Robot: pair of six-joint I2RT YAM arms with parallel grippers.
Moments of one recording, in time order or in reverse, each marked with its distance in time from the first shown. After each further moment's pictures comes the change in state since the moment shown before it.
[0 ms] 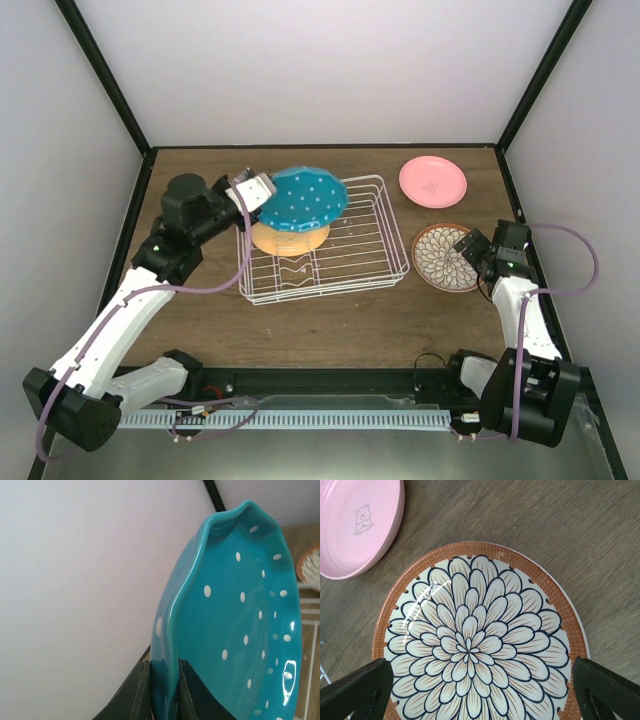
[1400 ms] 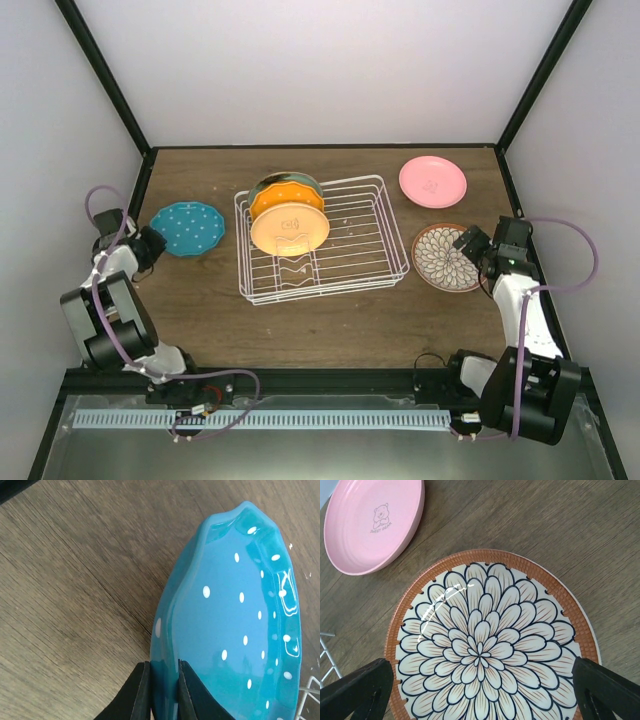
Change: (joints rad) left arm 0.932 0.411 -0.245 -0.066 0.053 -1.149; right arm 0.000 0.012 0.028 0.006 -0.031 -0.056
